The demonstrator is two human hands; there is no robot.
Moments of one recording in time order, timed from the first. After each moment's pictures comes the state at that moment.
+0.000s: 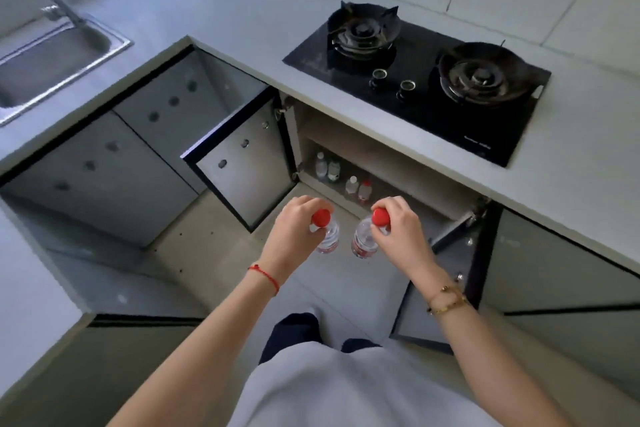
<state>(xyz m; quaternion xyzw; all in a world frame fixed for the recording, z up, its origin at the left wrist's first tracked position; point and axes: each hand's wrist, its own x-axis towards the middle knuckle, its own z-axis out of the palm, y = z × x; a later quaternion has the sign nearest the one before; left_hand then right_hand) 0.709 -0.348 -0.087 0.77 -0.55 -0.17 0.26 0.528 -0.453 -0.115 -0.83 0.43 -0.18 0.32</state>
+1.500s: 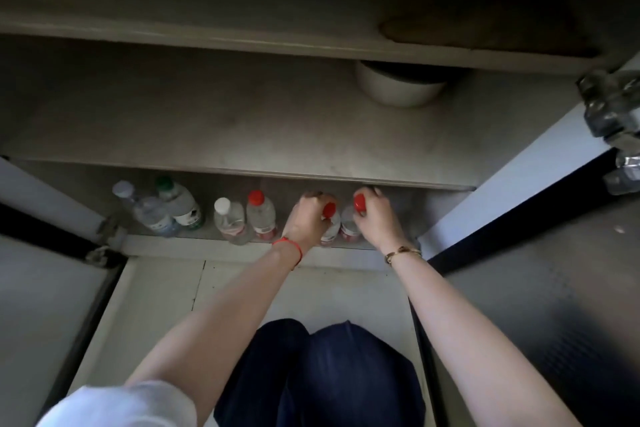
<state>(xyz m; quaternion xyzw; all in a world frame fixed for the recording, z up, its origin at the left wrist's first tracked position) 0.666 -0.788 -0.720 0.59 -0.74 -0.26 0.16 0.511 -0.784 -0.717 -0.66 0.69 -0.16 0.24</state>
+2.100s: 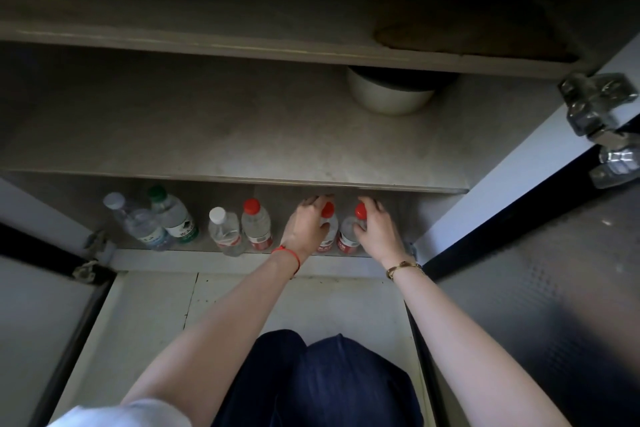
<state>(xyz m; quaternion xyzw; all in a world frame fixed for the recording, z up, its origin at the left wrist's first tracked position) 0.667 -0.790 -0.731 0.59 -0.75 -0.27 0.15 0.505 -0.768 -0.726 -0.65 0.71 -0.14 0.22</state>
